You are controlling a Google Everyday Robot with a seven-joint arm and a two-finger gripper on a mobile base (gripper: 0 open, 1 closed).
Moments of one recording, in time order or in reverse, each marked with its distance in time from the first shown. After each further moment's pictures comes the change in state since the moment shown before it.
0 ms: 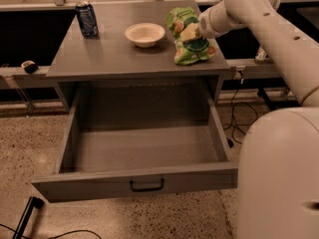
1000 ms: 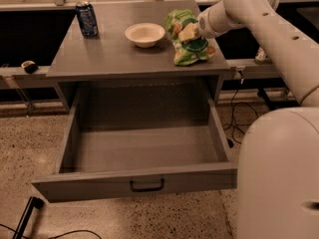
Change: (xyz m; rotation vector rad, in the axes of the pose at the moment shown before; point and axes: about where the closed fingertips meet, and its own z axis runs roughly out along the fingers) arm 0.000 0.000 0.000 0.000 0.000 0.001
